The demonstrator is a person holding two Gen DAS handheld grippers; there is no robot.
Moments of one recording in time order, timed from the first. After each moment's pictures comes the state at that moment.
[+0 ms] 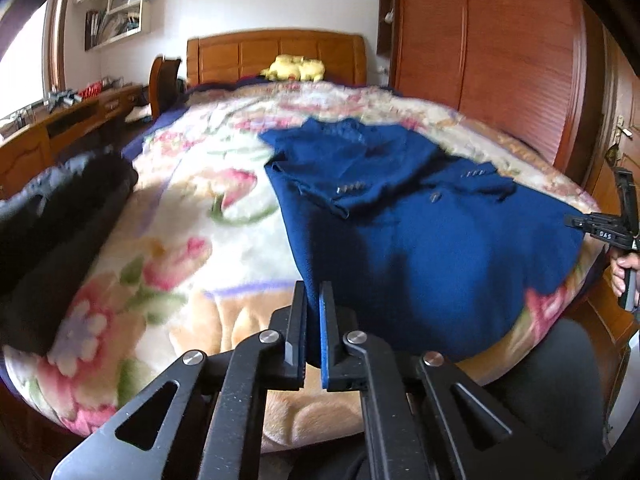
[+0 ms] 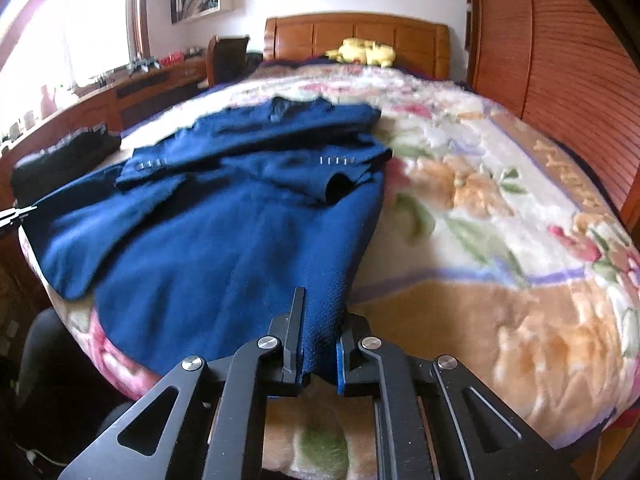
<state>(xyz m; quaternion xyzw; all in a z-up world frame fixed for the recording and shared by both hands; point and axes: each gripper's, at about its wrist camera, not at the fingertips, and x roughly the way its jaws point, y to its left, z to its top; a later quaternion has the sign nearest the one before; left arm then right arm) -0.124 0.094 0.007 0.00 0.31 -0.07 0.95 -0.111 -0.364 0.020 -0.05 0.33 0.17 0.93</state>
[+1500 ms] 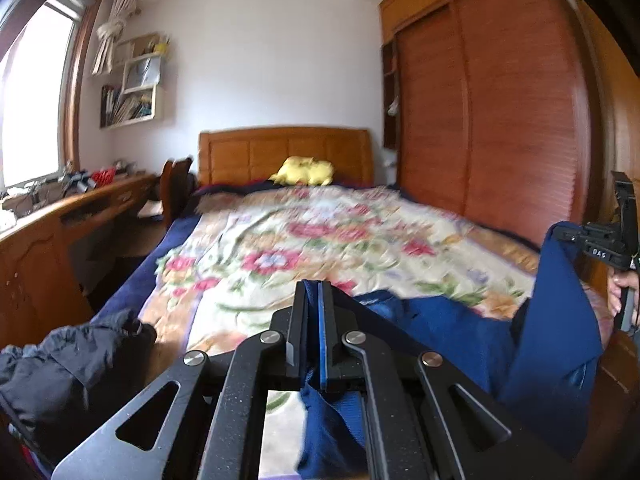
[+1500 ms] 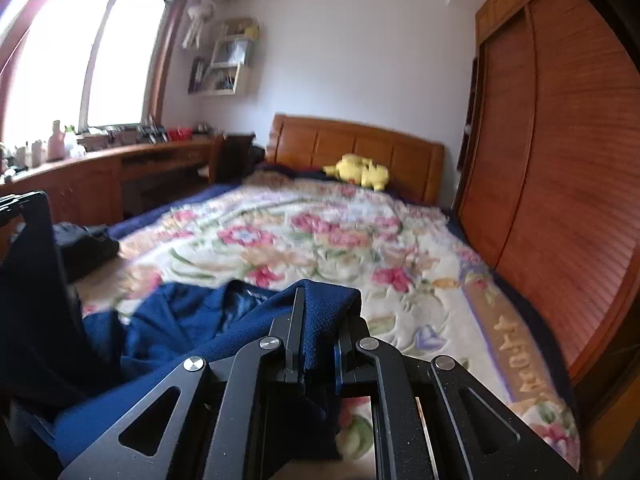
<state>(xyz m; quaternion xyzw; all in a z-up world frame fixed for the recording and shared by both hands) -0.038 0.107 0.138 0.00 0.17 -0.04 0.99 -0.056 -0.329 0.174 -0.12 0.19 0.15 0.96</state>
